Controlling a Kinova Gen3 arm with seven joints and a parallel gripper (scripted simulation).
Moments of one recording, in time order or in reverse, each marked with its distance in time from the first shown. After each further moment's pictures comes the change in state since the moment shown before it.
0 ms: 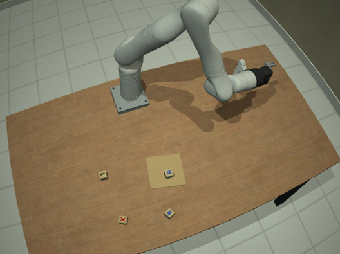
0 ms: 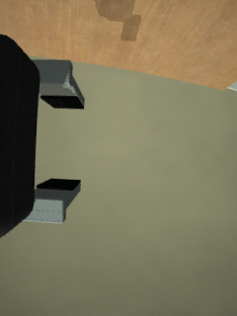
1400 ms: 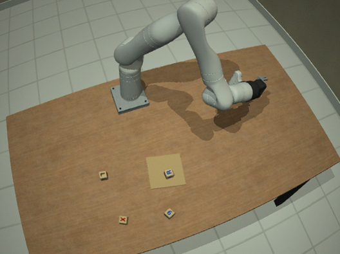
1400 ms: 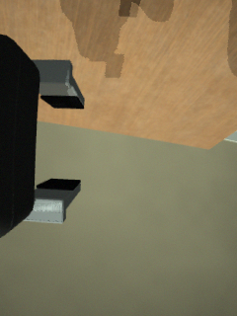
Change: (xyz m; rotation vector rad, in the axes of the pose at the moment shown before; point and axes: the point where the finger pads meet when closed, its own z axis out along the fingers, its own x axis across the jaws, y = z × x) arm -0.060 0.018 -0.042 0.052 -0.184 0.001
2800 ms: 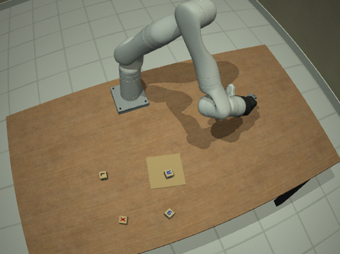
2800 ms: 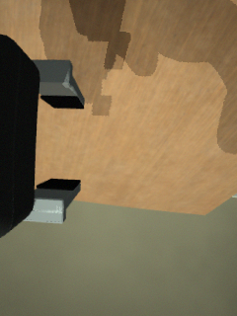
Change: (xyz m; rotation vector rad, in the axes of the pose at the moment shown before) arm -0.077 0.022 -0.052 0.019 -0.221 0.018
